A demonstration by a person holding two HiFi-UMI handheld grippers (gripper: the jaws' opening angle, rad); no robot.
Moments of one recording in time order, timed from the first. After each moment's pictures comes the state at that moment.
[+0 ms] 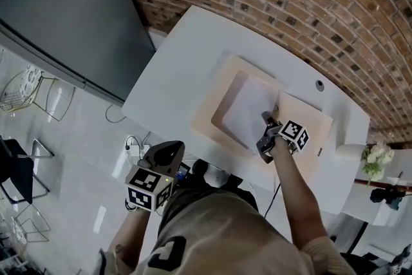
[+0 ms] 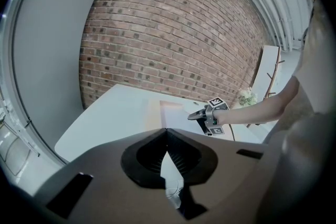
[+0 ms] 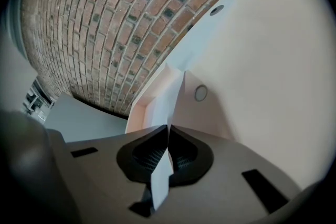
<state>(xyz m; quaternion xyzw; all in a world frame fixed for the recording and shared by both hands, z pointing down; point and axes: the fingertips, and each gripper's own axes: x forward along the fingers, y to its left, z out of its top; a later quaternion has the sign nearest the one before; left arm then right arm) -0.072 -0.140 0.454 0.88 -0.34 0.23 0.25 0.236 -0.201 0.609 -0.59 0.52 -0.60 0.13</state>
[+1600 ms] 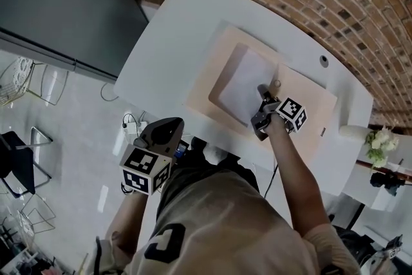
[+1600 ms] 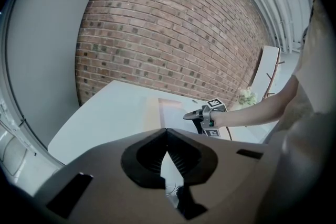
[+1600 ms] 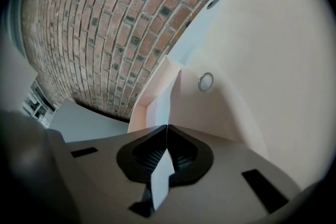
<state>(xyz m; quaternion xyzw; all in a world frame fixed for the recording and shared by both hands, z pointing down) -0.059 -0.150 0.462 0.88 -0.32 0.24 0.26 0.220 -0.212 0.613 -0.58 0.52 -0.60 0.17</state>
